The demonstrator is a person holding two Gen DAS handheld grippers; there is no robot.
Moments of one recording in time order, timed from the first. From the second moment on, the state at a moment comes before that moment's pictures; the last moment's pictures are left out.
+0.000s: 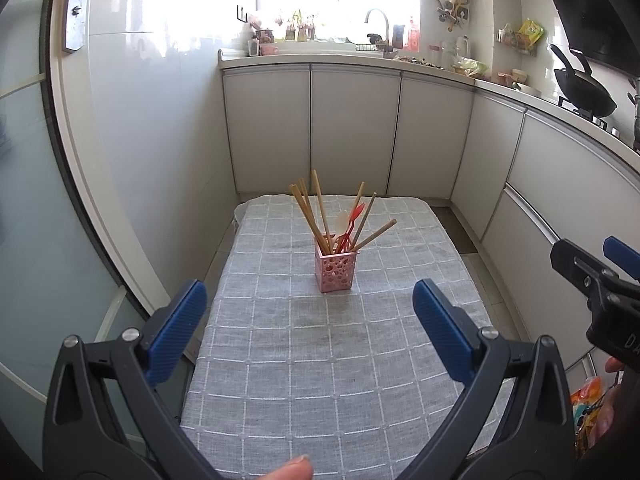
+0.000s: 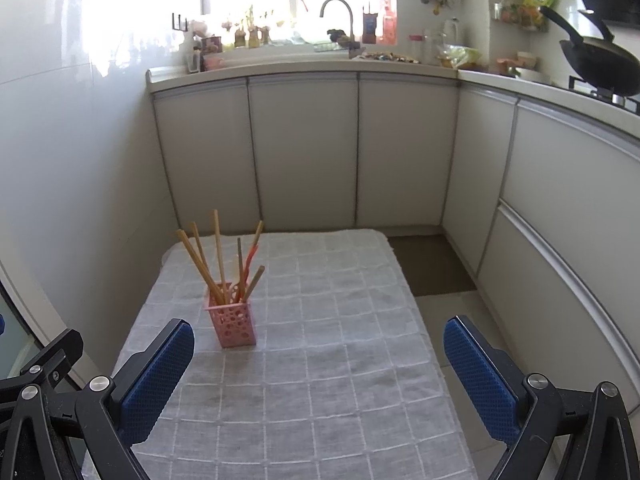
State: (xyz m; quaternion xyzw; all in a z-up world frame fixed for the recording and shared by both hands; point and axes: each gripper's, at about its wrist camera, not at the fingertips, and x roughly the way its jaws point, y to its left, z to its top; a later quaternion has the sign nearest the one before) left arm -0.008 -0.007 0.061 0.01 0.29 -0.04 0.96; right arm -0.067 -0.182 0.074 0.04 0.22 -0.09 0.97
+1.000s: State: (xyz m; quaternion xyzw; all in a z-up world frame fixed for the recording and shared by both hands) left arm -0.002 -0.006 0.058 0.01 0.29 -0.04 0.96; right arm -0.057 -0.184 0.069 0.04 0.23 -0.10 0.97
